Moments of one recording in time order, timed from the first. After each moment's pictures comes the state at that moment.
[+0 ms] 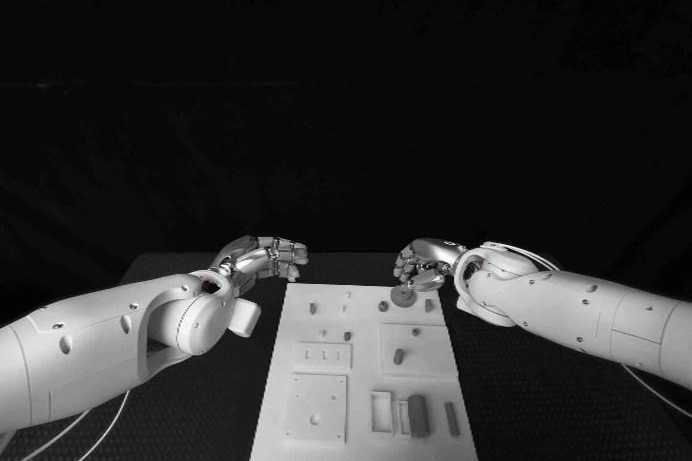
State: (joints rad) left arm 1.30 -0.77 -0.16 1.40 -0.06 -0.28 0.26; left_hand 1.11 -0.08 0.52 -0.28 0.11 0.78 0.18 0.43 0.38 1.17 0.12 0.17 0.15 1.06 0.03 0.61 0.64 0.07 0.84 -0.05 0.57 1.31; right arm 1.26 -0.62 -0.14 1.08 -1.31 -0.23 0.08; right_hand 1.09 -0.14 0.70 -0.29 0.13 0.86 0.17 0.38 0.39 1.16 0.11 0.10 0.11 1.36 -0.01 0.91 0.85 0.24 1.26 0.01 0.55 1.31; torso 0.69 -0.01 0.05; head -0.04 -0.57
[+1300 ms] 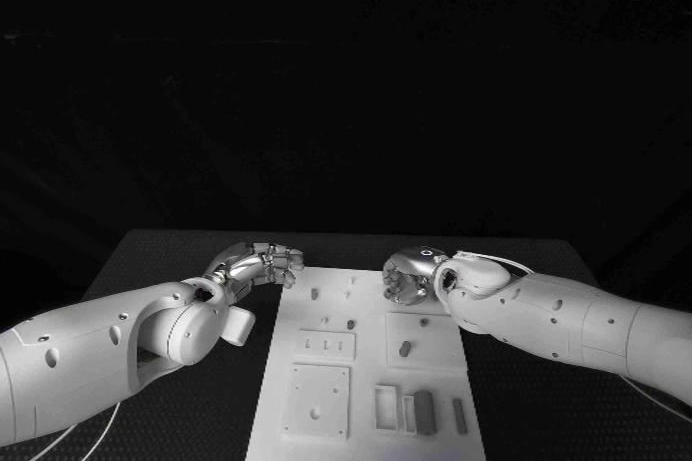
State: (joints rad) left arm 1.30 -0.77 -0.16 1.40 -0.07 -0.26 0.25; left_hand 1.10 -0.09 0.52 -0.28 0.11 0.78 0.18 0.43 0.39 1.17 0.12 0.15 0.14 1.05 0.04 0.61 0.64 0.05 0.83 -0.06 0.57 1.31; right arm 1.24 -0.58 -0.14 1.06 -1.58 -0.26 0.00; right_hand 1.09 -0.18 0.72 -0.26 0.07 0.86 0.16 0.36 0.39 1.16 0.11 0.07 0.09 1.35 0.00 1.03 0.86 0.23 1.27 0.00 0.64 1.31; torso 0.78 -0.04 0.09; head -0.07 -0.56
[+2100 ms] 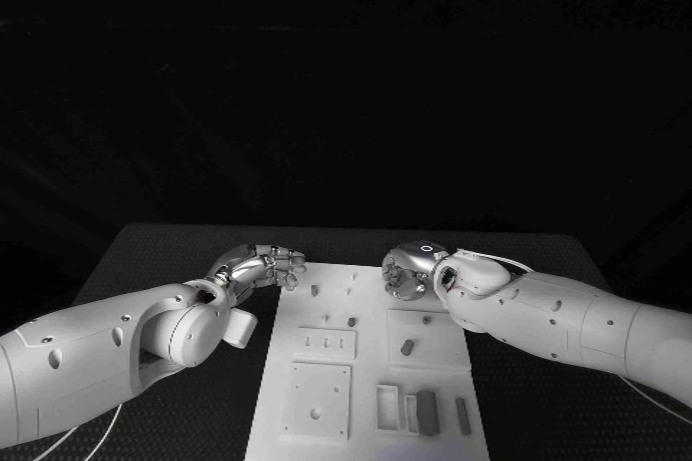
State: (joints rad) left arm 1.30 -0.76 -0.16 1.40 -0.07 -0.25 0.25; left_hand 1.09 -0.09 0.52 -0.28 0.11 0.78 0.18 0.42 0.39 1.17 0.12 0.15 0.14 1.05 0.04 0.61 0.64 0.04 0.83 -0.06 0.57 1.31; right arm 1.24 -0.57 -0.12 1.06 -1.61 -0.31 -0.01; right_hand 1.10 -0.17 0.76 -0.27 0.06 0.94 0.14 0.39 0.41 1.26 0.07 0.11 0.13 1.34 -0.03 1.06 0.84 0.21 1.28 0.00 0.69 1.31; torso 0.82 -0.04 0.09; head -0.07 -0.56
